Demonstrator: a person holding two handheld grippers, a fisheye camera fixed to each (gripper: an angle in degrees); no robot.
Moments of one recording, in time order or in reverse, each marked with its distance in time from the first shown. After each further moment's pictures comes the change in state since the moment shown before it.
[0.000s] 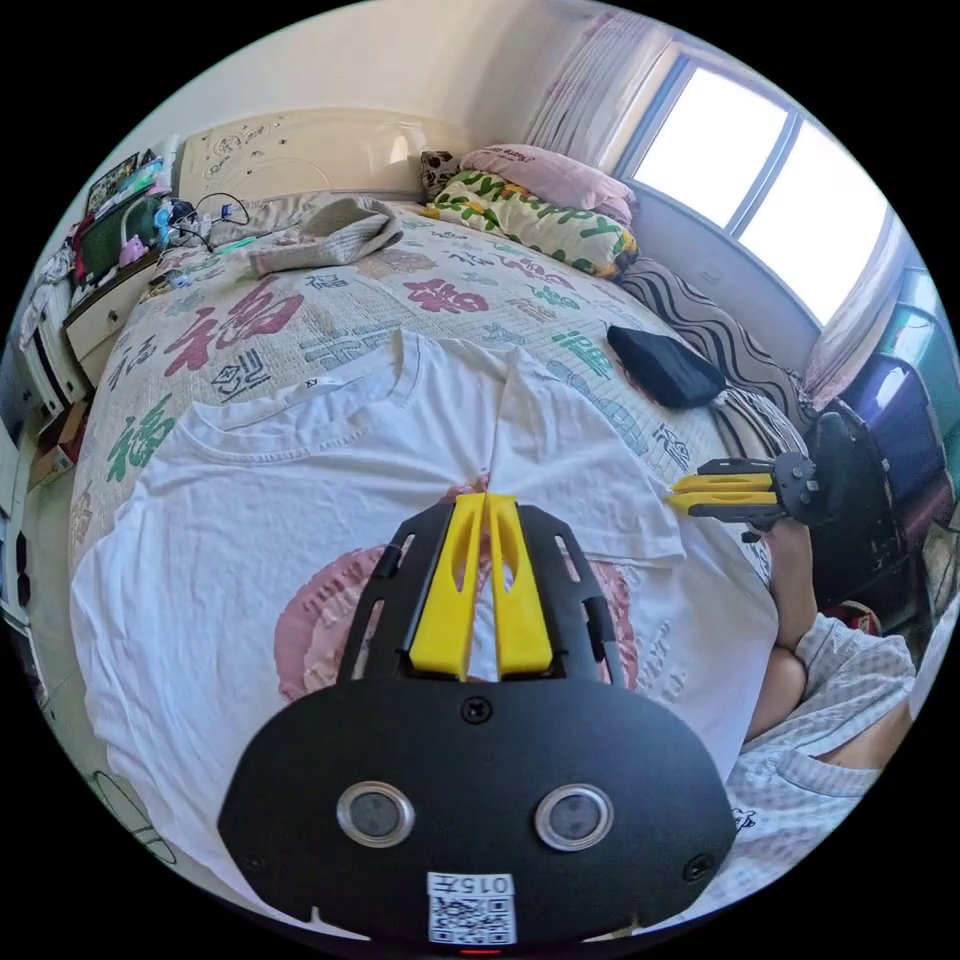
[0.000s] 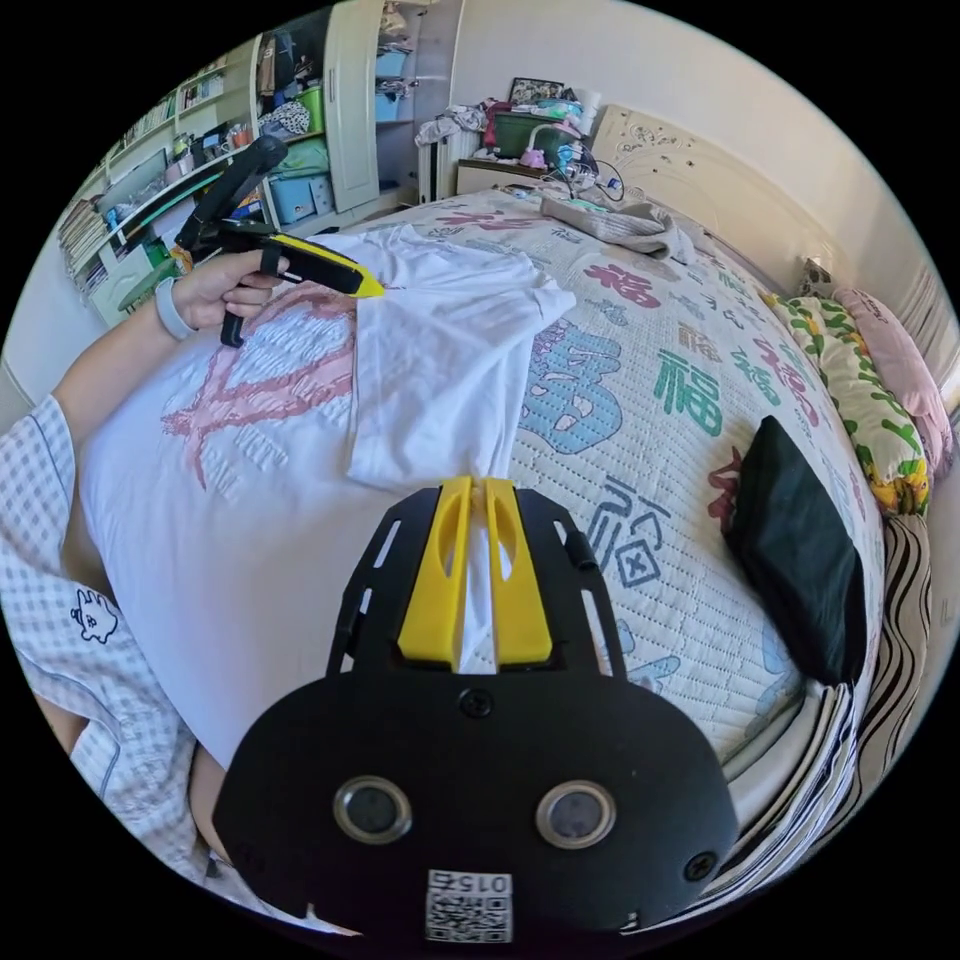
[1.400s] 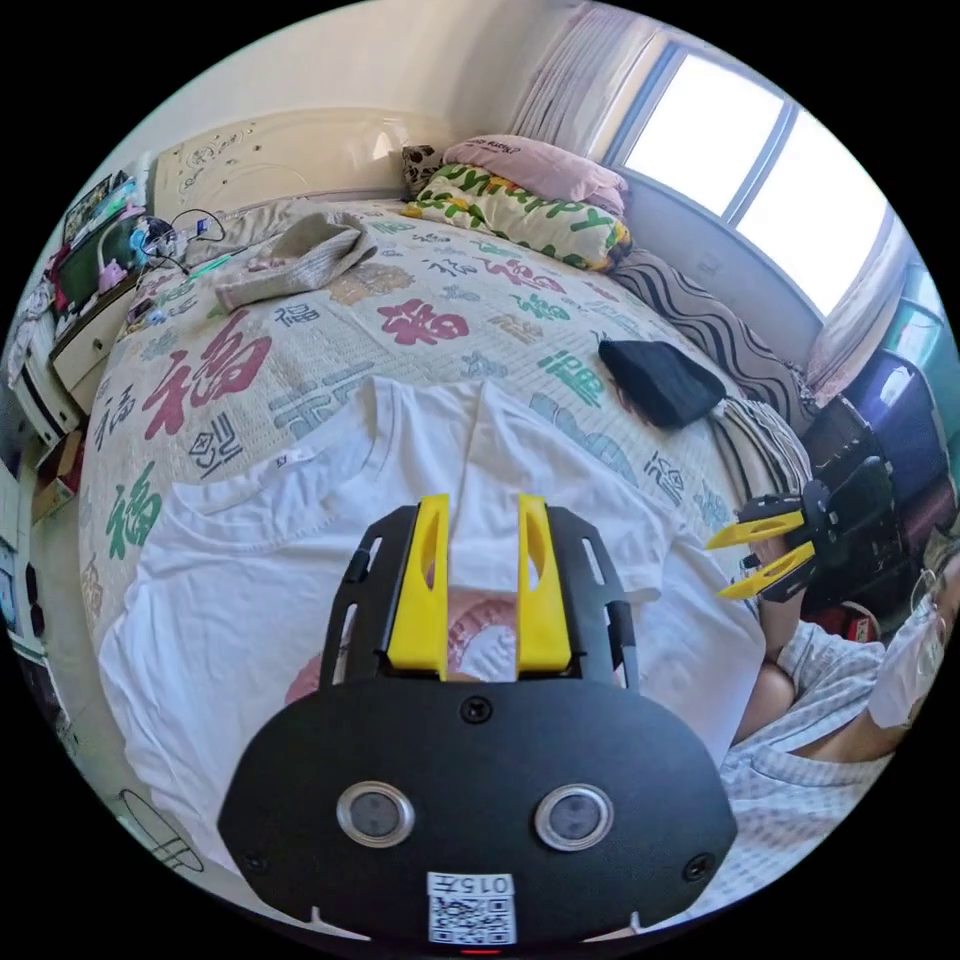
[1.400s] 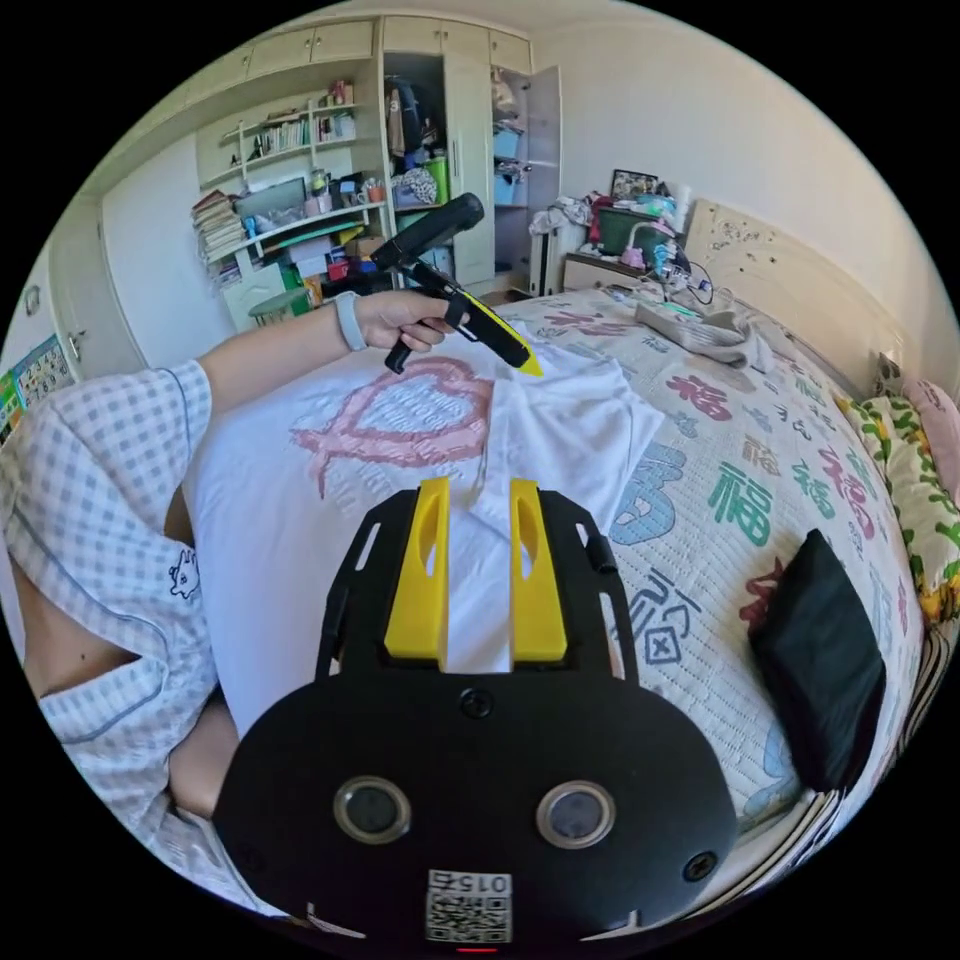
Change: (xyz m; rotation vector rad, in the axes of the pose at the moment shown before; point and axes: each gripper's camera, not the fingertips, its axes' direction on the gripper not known) left arm 0.010 -0.057 0.004 -0.064 -0.051 0.025; right arm -0.014 -0.016 -0.017 0.179 -0.172 -0.224
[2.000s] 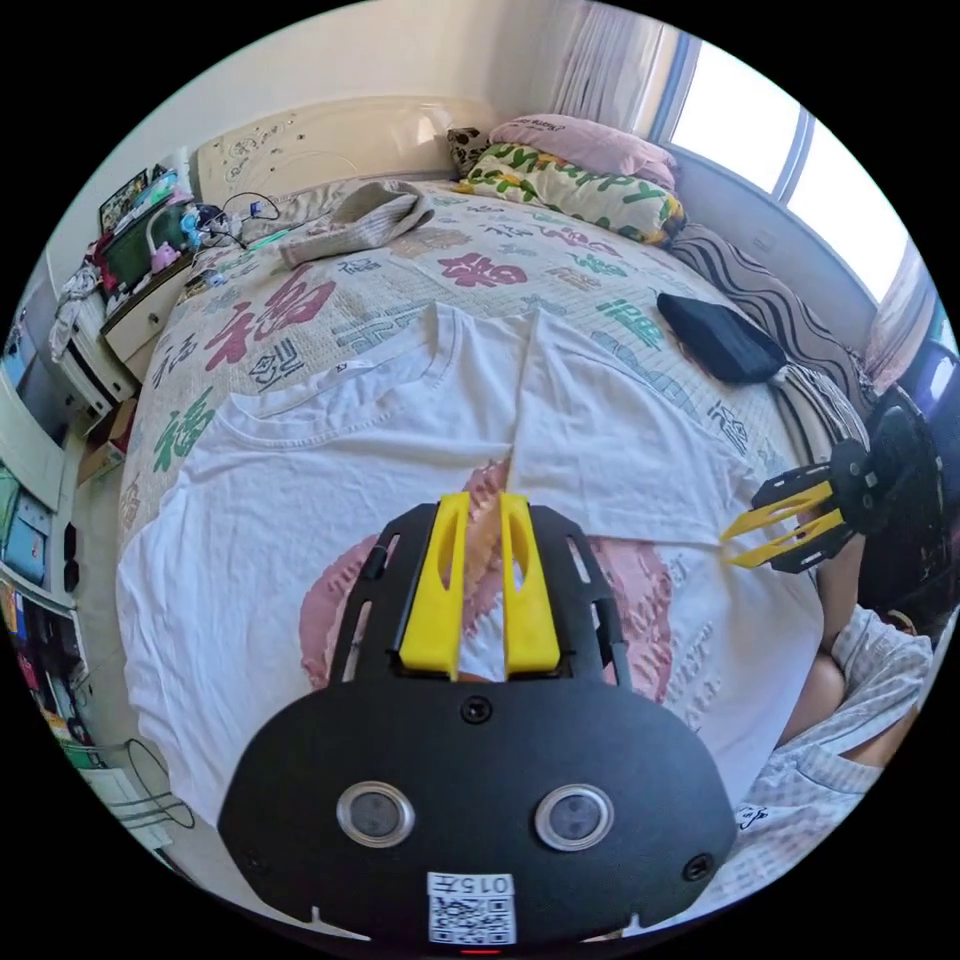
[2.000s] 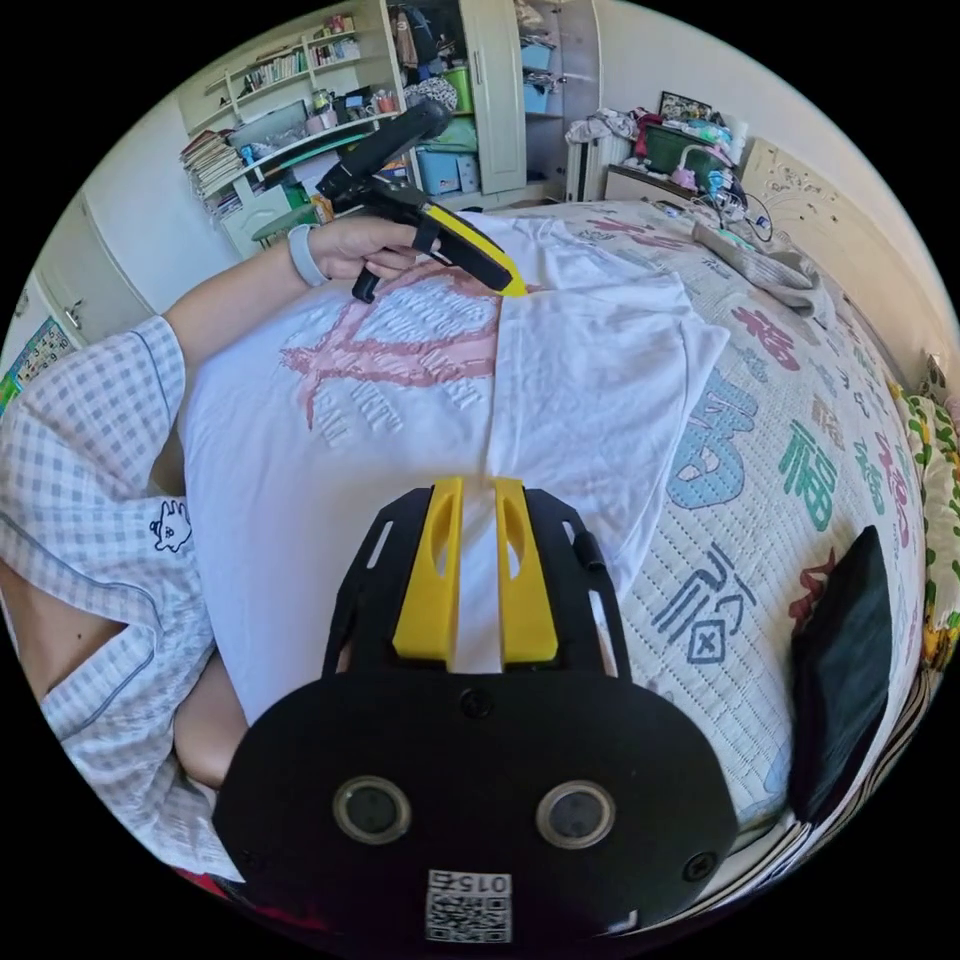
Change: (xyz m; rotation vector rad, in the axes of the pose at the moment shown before) left arm -0.003 0.062 -0.016 0.002 -0.135 -0.043; right arm -0.008 -0.027 0.050 -0.196 -0.157 -0.048
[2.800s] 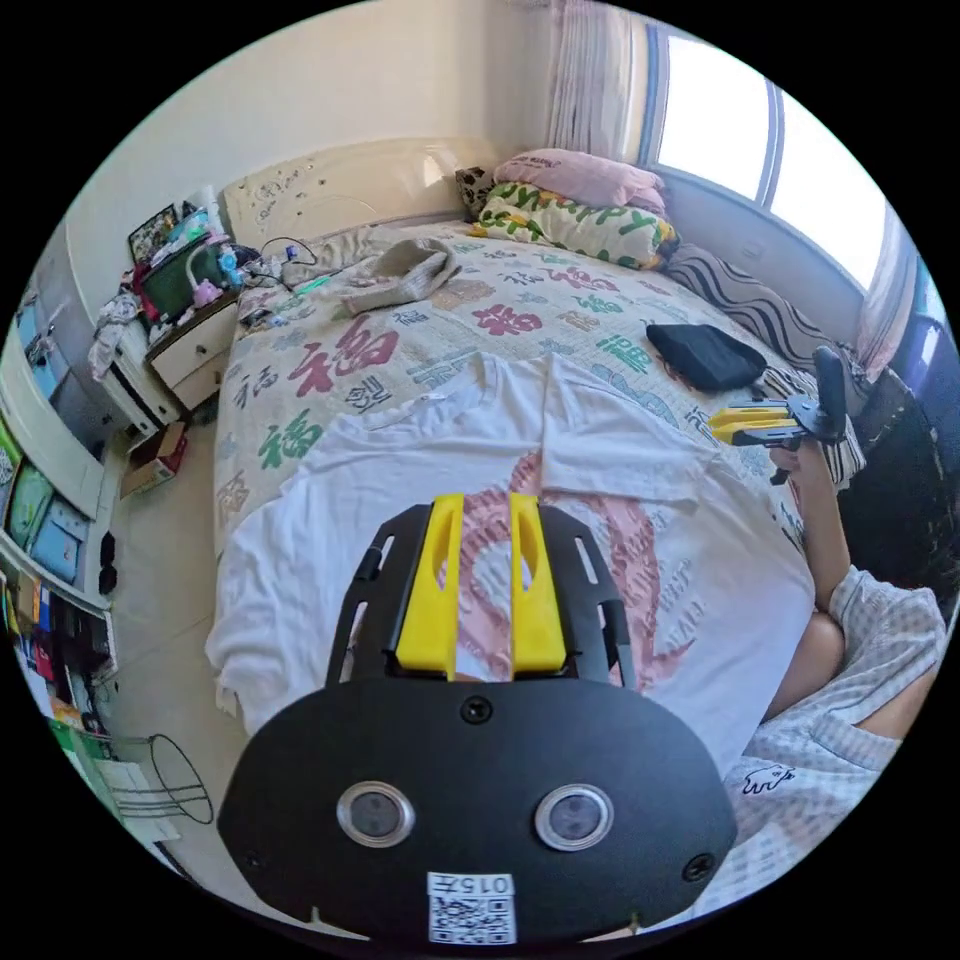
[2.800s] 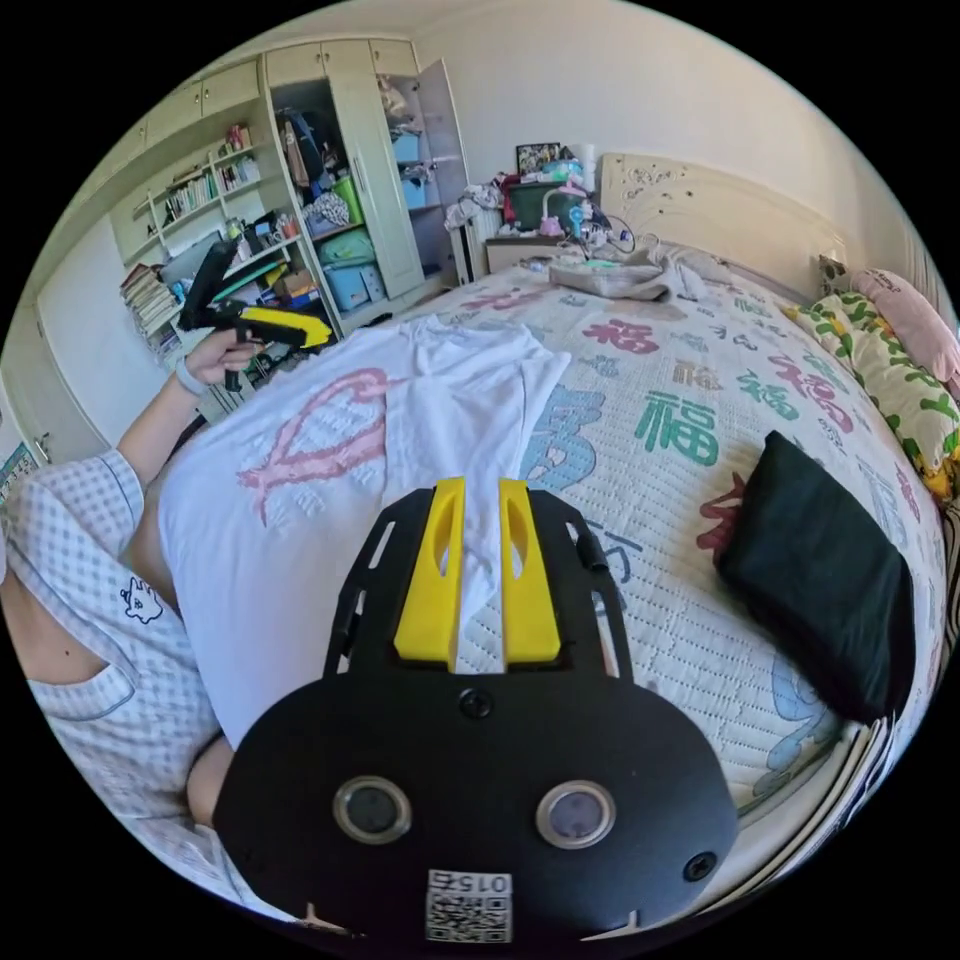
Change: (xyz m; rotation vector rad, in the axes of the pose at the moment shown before) left arm -0.075 0.119 -0.166 0.135 -0.106 -0.022; right arm 0.001 -0.063 -0.015 0.326 0.108 0.275
